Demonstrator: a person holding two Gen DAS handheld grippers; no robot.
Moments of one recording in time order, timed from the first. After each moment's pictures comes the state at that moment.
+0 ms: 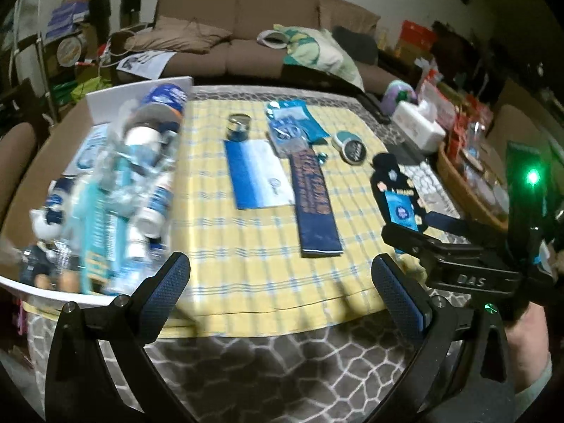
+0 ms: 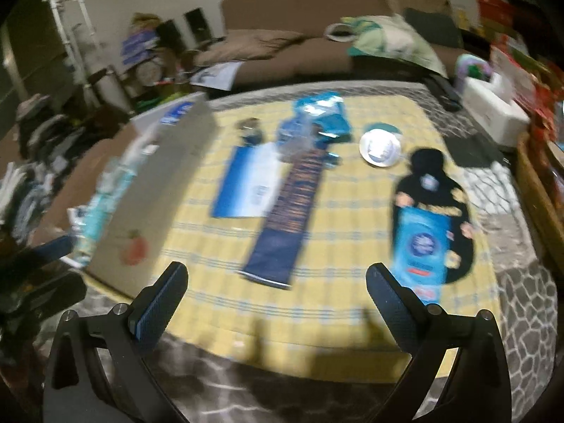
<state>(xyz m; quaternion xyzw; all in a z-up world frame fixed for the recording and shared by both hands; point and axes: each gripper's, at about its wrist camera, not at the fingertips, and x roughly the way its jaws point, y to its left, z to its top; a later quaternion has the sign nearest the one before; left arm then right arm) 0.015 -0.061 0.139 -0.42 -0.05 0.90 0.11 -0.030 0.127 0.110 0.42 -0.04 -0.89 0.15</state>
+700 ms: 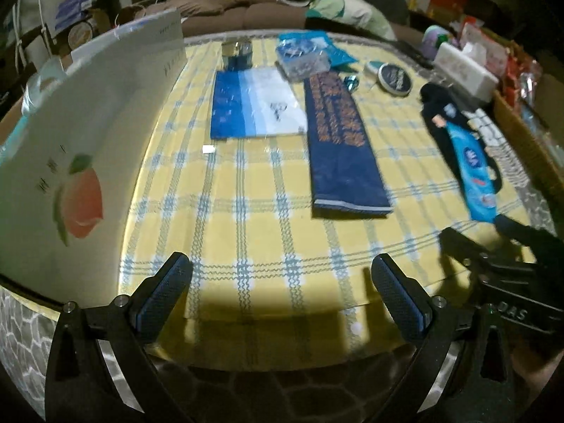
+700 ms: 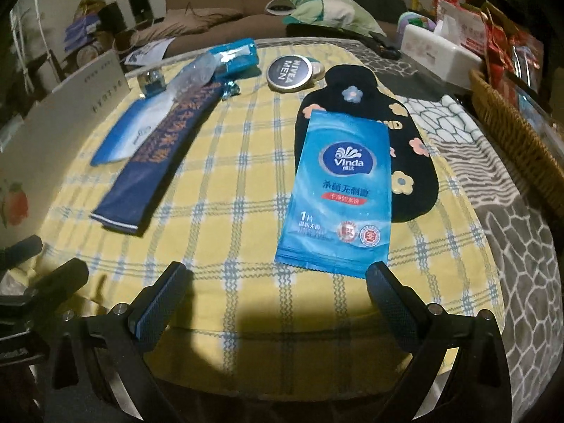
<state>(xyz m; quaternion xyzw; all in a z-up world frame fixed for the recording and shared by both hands) -0.019 -0.007 0.013 -0.47 -0.01 0.88 0.03 -0.032 0.172 0.010 0.44 0.00 -0.90 0.04</state>
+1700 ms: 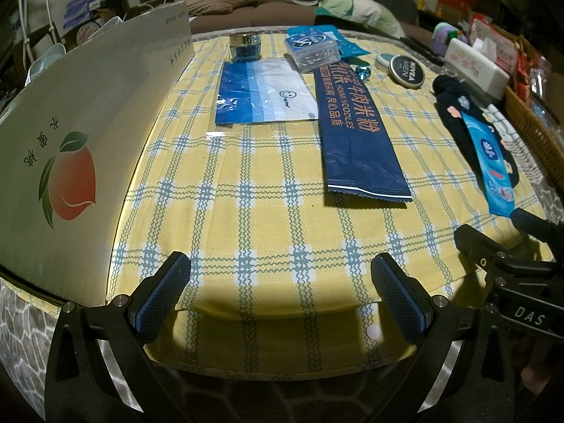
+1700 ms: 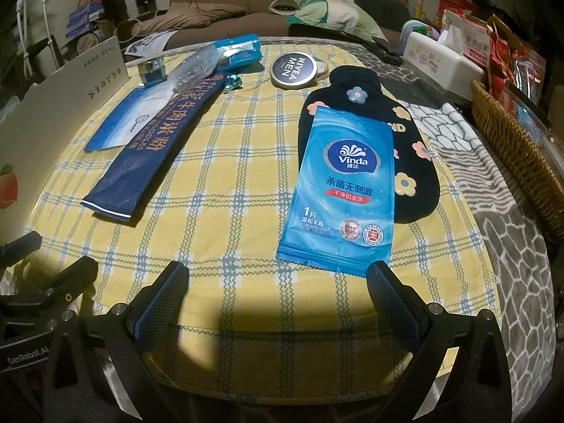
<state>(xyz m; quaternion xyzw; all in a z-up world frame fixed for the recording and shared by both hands) -0.016 -0.006 -0.001 -0.46 0.00 0.89 0.01 -0.034 0.166 0.005 0.45 0.02 -0.89 0.03</state>
